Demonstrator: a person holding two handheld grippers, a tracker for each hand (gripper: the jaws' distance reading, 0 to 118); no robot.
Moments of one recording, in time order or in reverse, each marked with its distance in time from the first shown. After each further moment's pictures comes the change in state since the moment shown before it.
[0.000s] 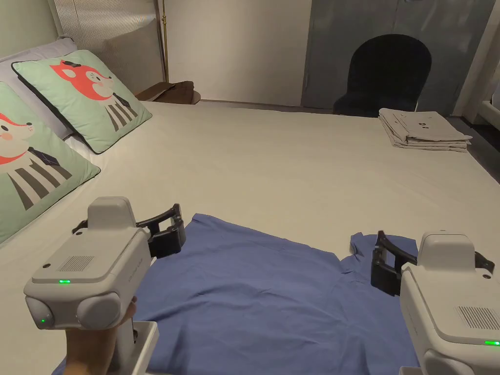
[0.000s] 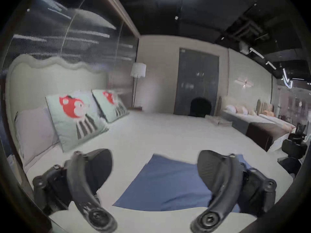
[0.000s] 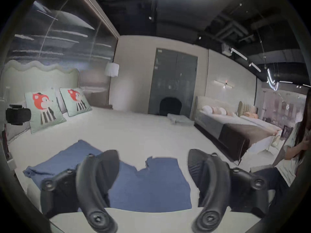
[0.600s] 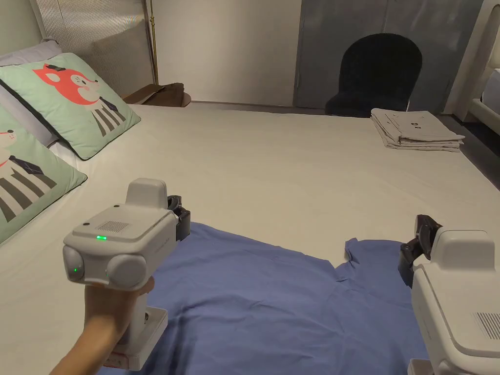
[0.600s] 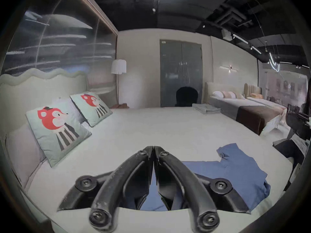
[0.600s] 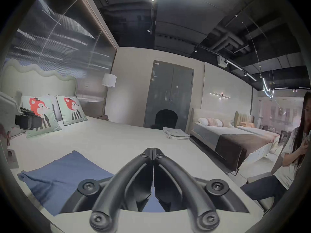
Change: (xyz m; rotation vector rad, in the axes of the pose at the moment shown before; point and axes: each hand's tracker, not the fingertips) left arm 0.020 0.016 -0.093 -0.224 -0.113 -0.106; right arm 0.016 0.009 -0.021 0.084 -0.026 0.011
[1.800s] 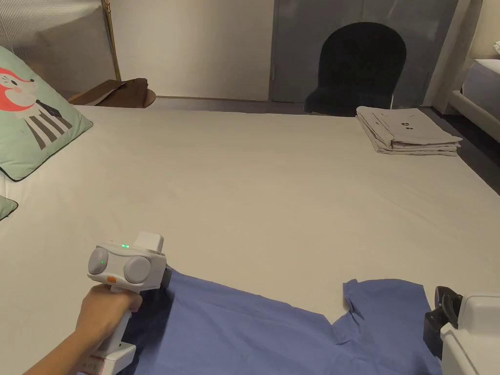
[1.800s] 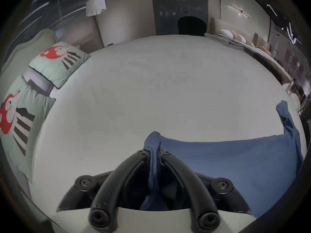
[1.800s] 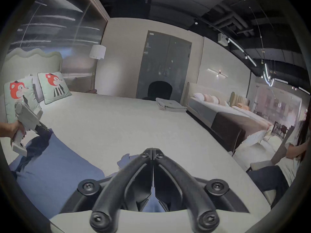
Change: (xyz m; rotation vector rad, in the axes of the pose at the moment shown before) left arm -0.031 -0.053 -0.302 -0.531 0.026 -0.134; right arm 0.026 -0.075 -0.146 -0.308 -0.076 -0.035
